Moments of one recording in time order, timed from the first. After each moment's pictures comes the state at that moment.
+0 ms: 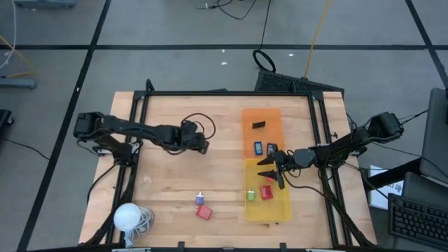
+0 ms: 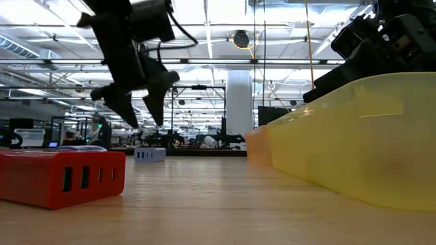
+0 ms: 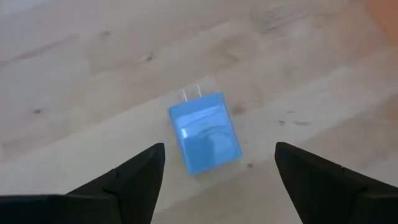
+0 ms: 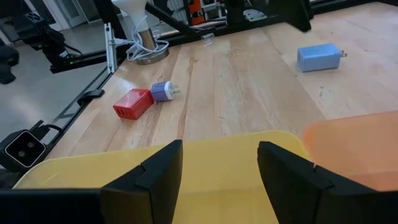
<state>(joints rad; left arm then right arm) 0.03 1.52 0.92 -0.61 -0.44 -1.04 0.26 1.28 0.18 0.87 0.13 0.29</state>
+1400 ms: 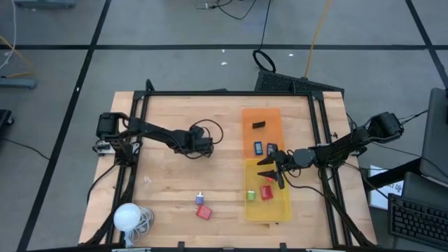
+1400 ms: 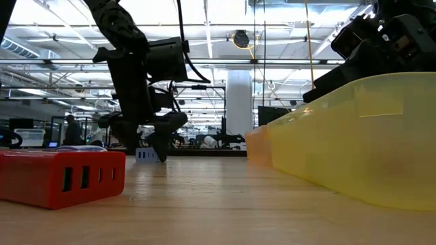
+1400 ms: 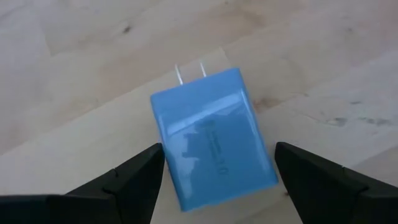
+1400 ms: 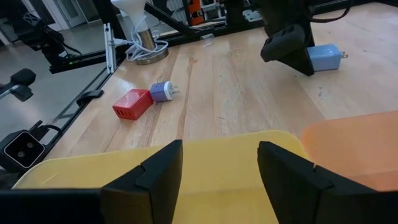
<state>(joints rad) 0.06 1.76 0.92 -0.51 -0.44 -1.01 0.26 1.28 0.18 0.87 0.13 0.29</state>
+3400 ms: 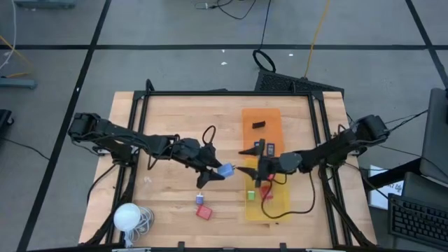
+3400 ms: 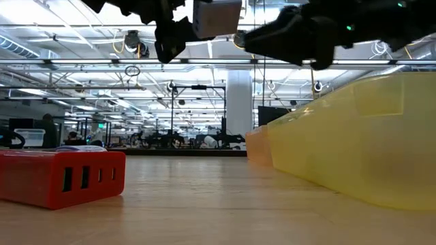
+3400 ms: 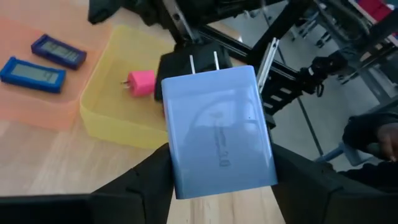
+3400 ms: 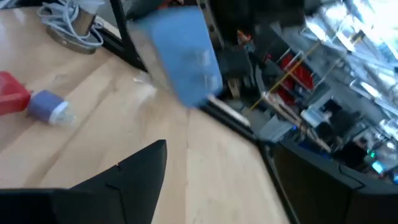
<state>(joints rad) -0.15 1.46 0.92 0.11 0.16 -0.49 0.30 1.51 0.55 0.89 0.44 -0.60</state>
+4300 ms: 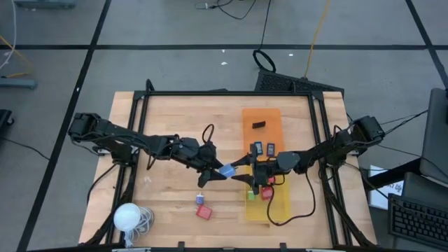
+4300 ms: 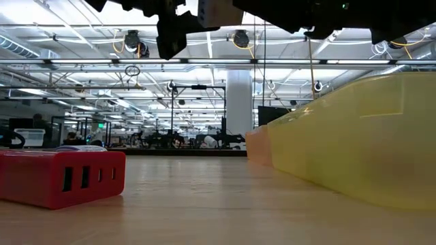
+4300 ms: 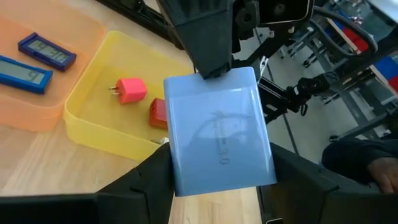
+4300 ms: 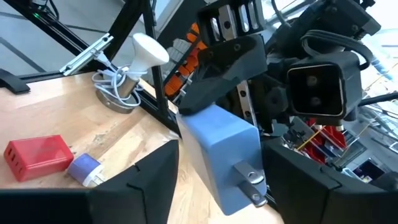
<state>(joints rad) -0.15 1.46 0.92 0.17 0.16 -0.59 0.30 1.56 0.64 0.98 0.18 -0.67</state>
